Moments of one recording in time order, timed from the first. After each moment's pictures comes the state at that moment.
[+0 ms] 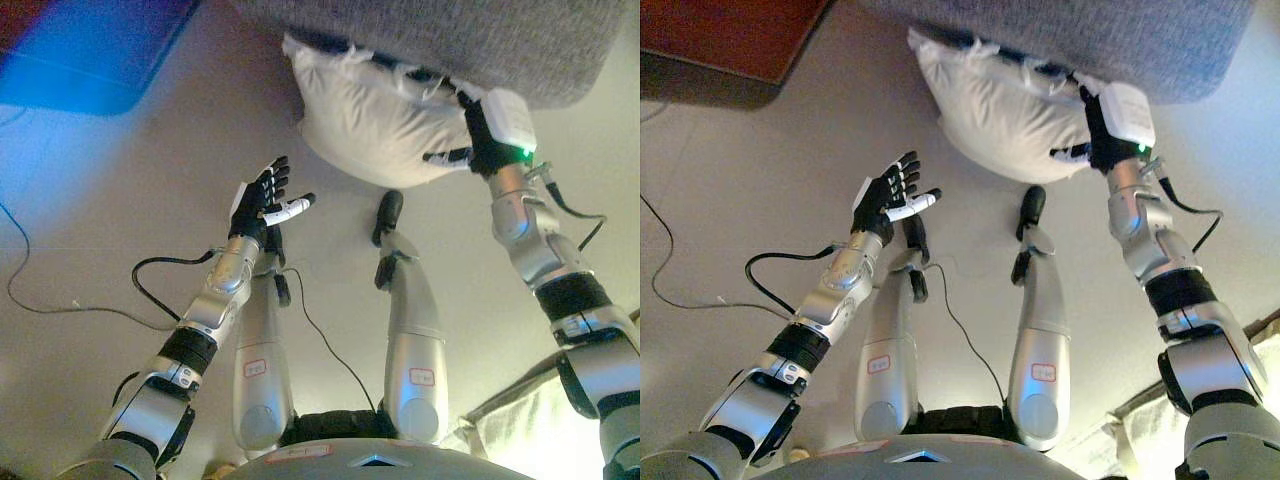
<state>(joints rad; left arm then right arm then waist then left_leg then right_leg) -0.40 0.38 -0.39 0.45 -0.43 -0.16 0.17 -0.69 -0.68 0.38 0.55 -0.44 -0.05 -0.30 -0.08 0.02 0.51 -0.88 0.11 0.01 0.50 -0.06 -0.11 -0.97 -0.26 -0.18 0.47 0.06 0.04</state>
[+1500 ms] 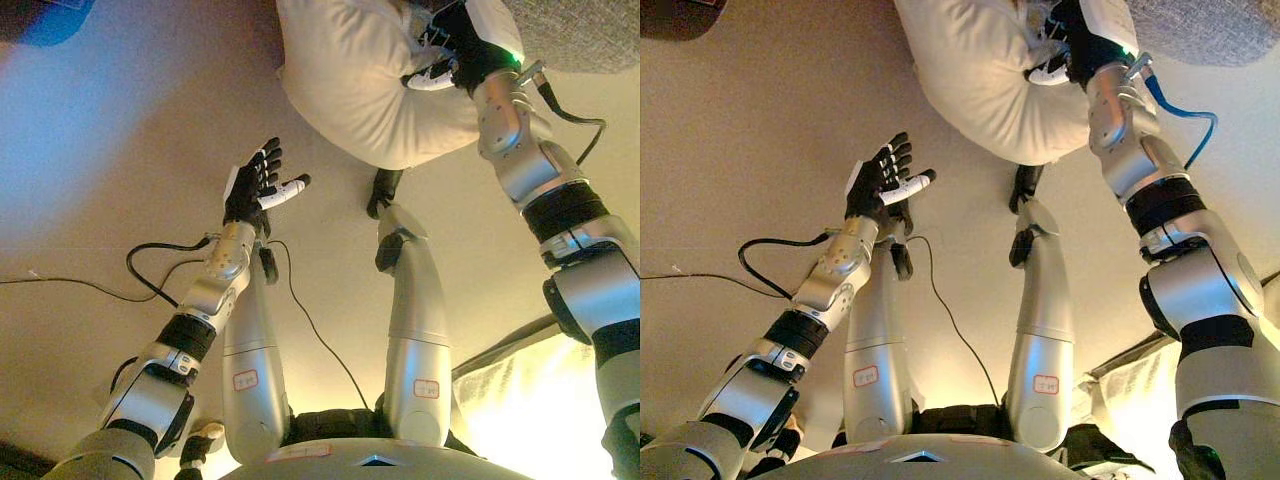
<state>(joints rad) -0.47 0.39 -0.39 0.46 -0.47 -0.14 0.22 -1.13 -0.62 0.59 0.75 -0.19 0.06 -0.18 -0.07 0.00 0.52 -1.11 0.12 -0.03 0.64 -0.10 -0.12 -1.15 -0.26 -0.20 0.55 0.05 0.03</state>
